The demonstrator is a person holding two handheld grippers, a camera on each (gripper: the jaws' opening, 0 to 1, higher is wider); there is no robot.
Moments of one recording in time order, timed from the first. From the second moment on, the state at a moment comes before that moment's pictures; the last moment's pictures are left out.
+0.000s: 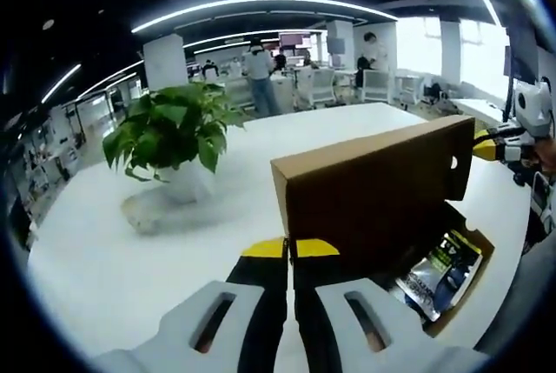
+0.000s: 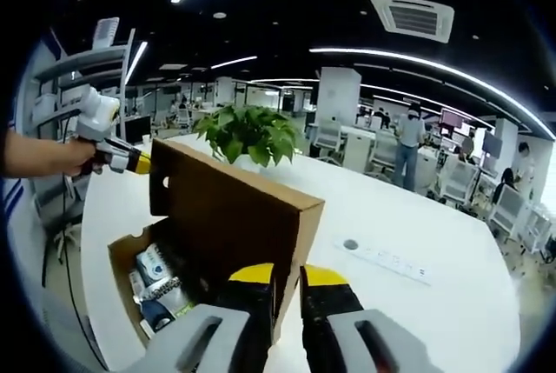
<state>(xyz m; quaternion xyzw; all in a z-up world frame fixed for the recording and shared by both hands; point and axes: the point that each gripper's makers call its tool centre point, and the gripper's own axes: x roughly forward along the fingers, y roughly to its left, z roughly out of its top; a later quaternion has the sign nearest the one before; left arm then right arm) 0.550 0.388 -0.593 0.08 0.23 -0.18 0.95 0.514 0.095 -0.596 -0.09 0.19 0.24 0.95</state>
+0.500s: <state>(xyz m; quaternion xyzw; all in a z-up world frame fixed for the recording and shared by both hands) 0.557 0.387 -0.593 0.07 0.23 -0.19 0.95 0.508 0.099 -0.638 -0.08 0.23 0.24 0.94</state>
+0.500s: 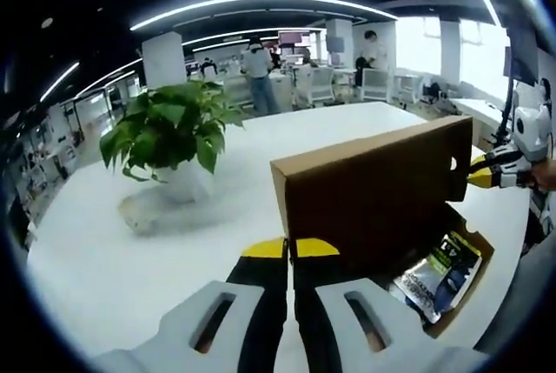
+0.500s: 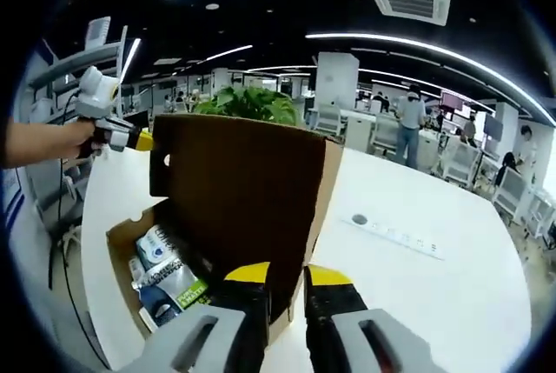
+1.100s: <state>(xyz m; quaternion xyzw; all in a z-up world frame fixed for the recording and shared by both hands) 0.566 0.384 -0.593 0.07 0.23 -0.19 0.95 0.512 0.088 -0.661 -0.06 0.26 0.21 0.94</state>
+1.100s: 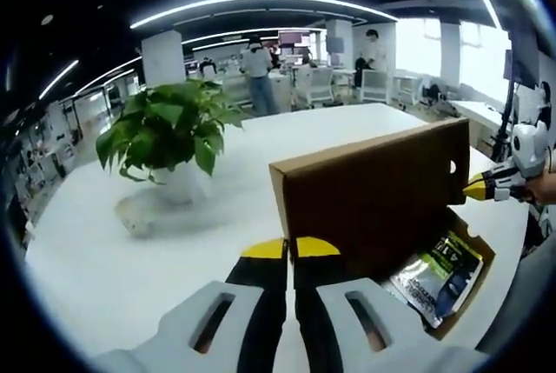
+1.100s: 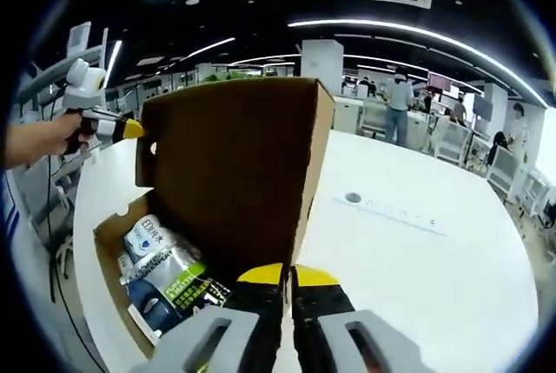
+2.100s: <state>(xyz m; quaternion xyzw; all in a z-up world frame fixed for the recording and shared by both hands) 0.543 0.396 -0.647 0.06 0.27 -0.18 0.94 0.519 0.089 -0.661 -0.08 0.26 0.21 0.94</state>
